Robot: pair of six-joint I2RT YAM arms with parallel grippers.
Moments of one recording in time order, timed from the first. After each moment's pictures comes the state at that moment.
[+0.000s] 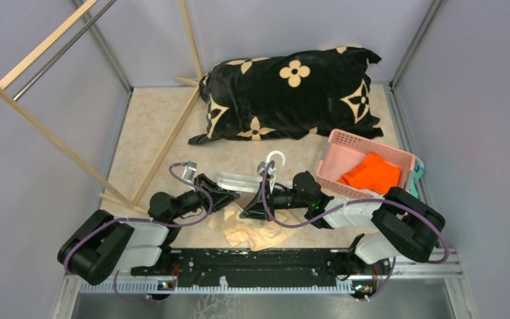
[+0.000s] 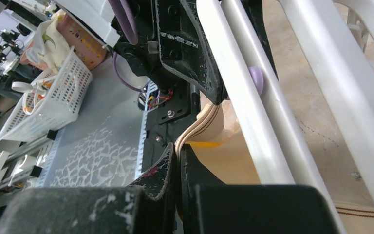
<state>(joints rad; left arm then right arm) -0.52 1.23 0.01 1.51 0.65 -0.80 0.90 1.38 0.40 0.91 -0.70 0.52</state>
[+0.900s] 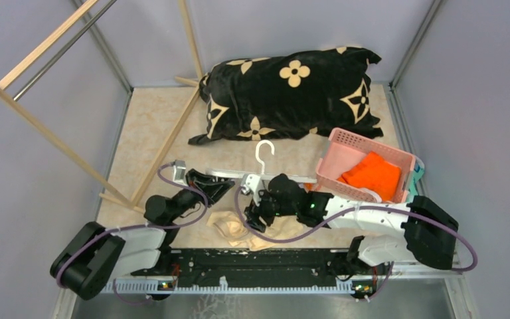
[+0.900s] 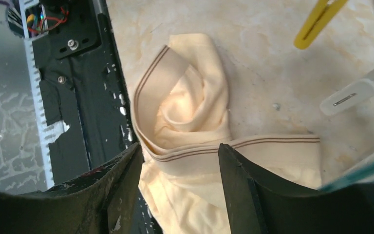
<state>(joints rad) -0.52 1.16 0.01 1.50 0.48 -0.72 1.05 1.23 0.64 0.05 -0.29 0.06</state>
